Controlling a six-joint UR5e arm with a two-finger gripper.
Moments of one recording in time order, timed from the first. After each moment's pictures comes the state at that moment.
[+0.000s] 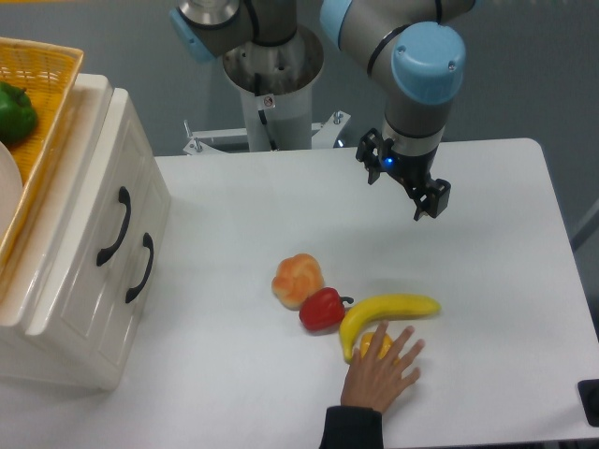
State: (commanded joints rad) arm 2.64 -1.74 -1.61 -1.36 1.60 1.39
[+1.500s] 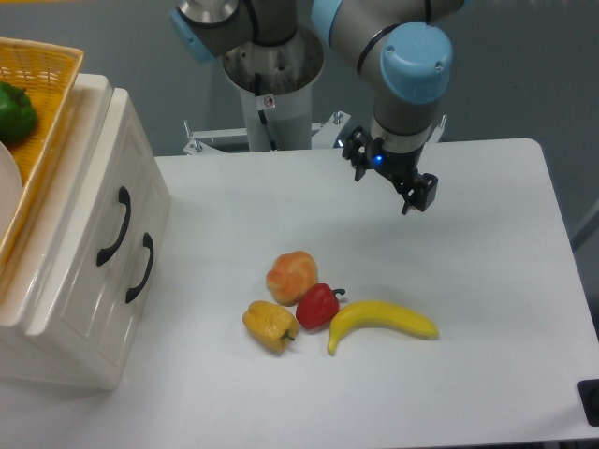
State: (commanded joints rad) arm 2.60 -1.73 -1.66 -1.36 1.54 1.12
